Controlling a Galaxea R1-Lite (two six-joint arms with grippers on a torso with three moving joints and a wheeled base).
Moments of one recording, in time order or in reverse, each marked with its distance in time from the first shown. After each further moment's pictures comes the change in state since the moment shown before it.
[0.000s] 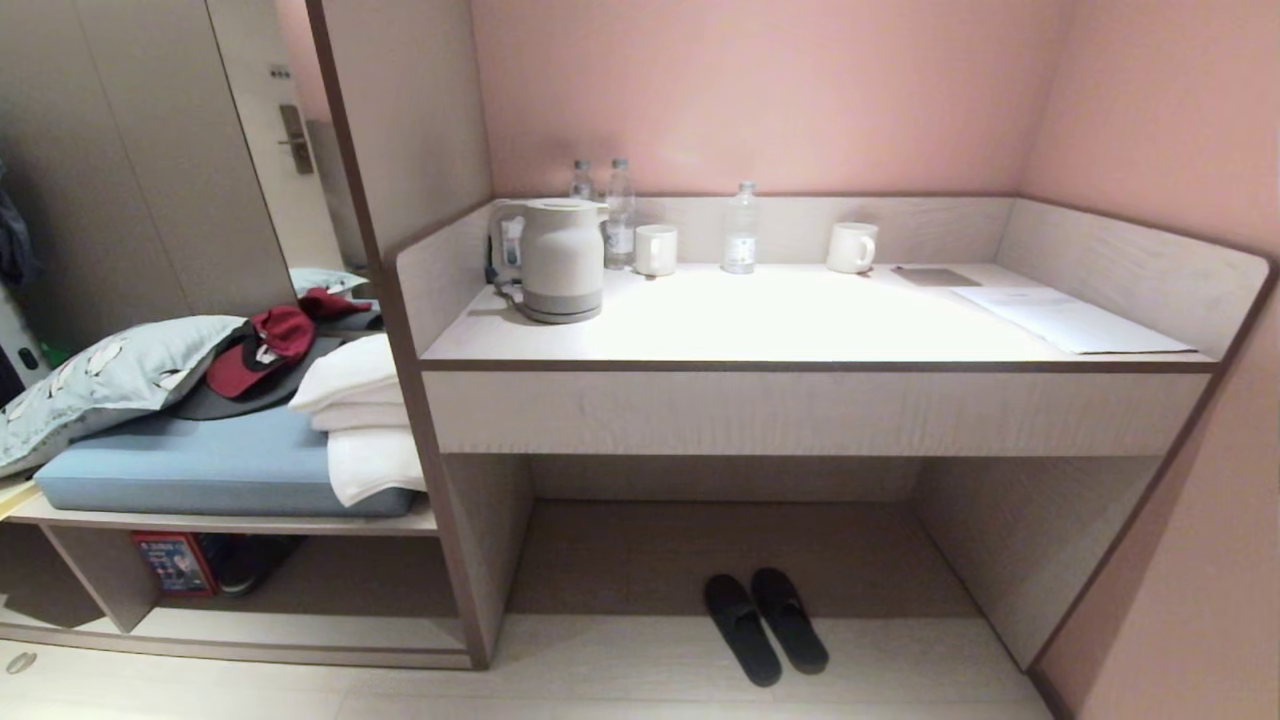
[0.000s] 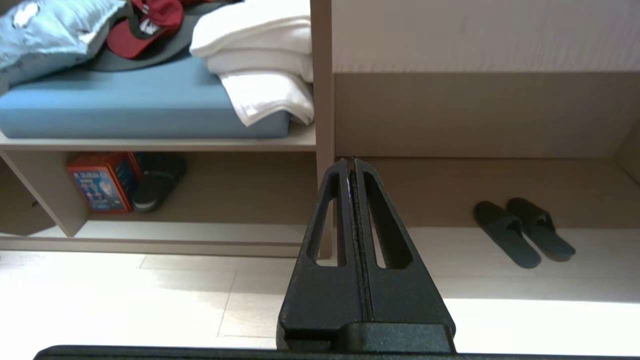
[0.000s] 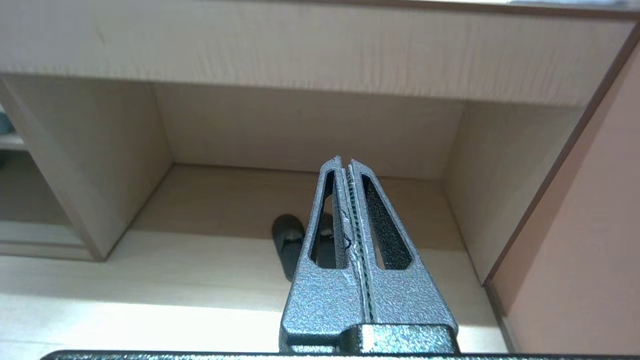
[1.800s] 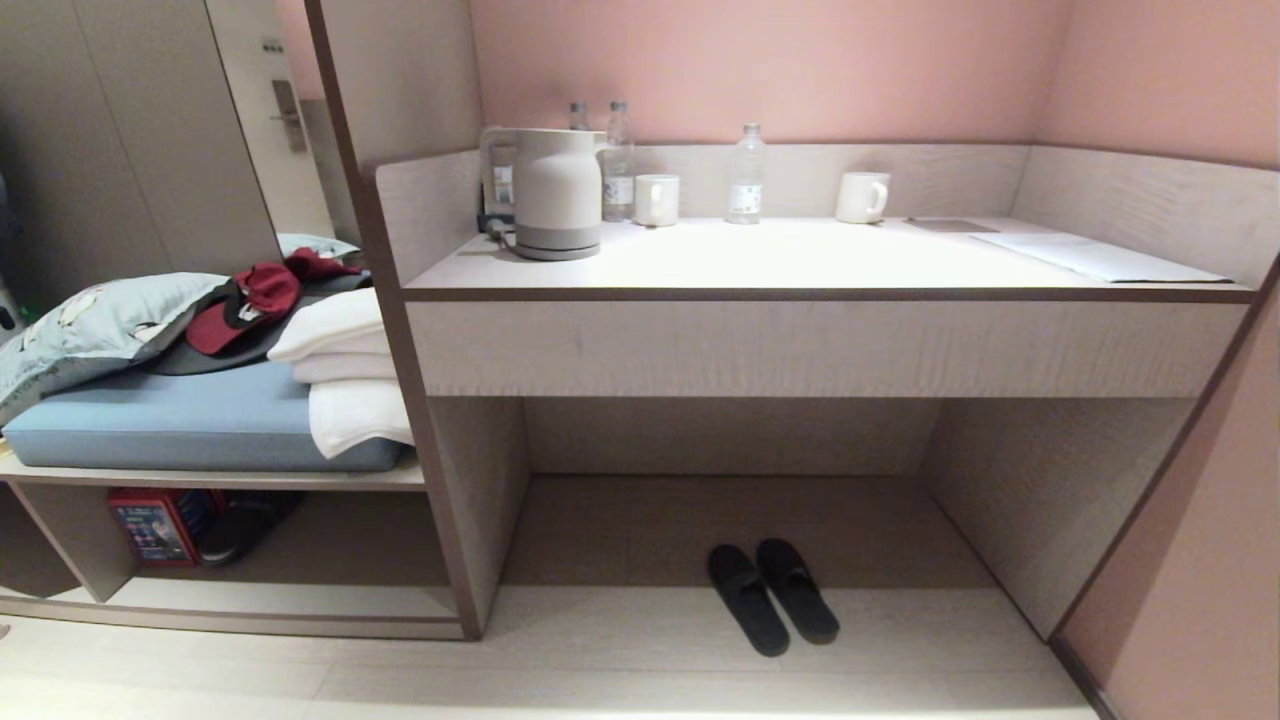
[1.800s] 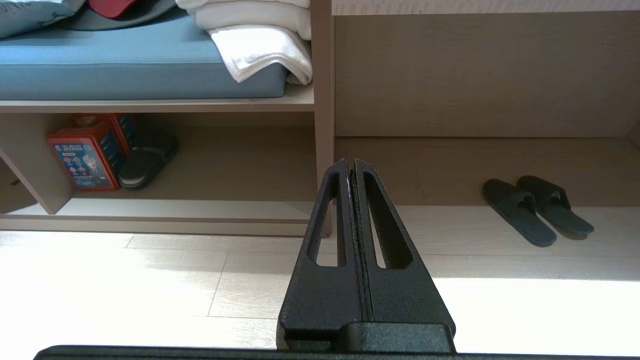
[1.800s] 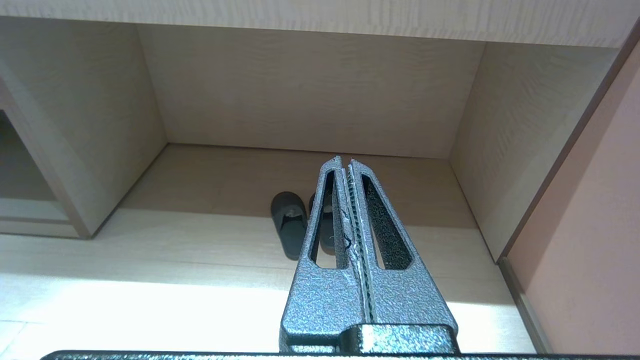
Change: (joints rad) left arm 0.000 0.000 0.000 0.000 0.000 0.000; right arm 0.000 0.000 0.000 0.000 0.000 0.002
